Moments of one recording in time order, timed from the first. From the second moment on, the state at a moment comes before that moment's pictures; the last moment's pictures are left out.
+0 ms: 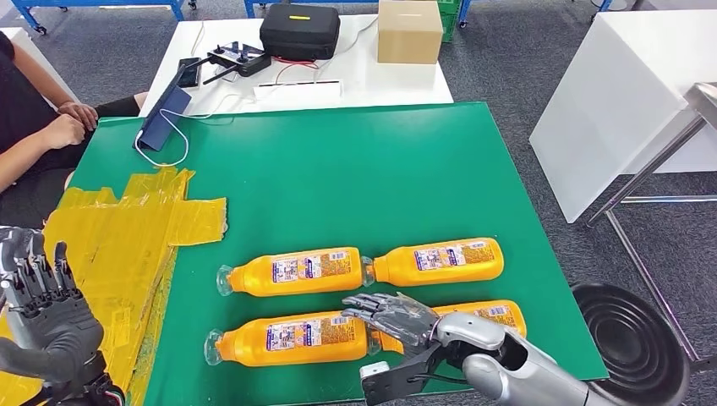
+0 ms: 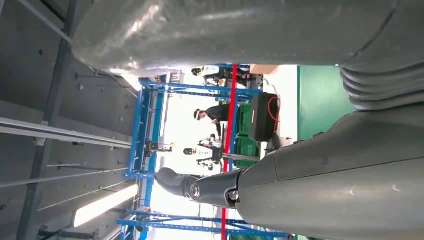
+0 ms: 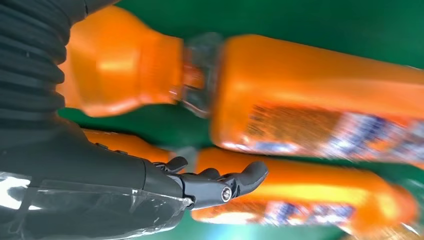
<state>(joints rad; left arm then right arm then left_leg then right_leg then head) 0.18 -0.20 0.25 -1.85 0.01 -0.17 -0.61 -0.35 -0.42 1.01 -1.55 0.47 0.31 -0.08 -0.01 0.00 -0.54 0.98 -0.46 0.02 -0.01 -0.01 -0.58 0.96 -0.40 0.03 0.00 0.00</state>
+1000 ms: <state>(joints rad) 0.20 -0.20 0.22 -1.83 0.02 -0.16 -0.61 -0.19 -0.17 0.98 -1.51 0.53 0.04 -0.17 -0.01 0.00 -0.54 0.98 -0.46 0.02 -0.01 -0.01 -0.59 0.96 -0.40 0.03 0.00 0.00</state>
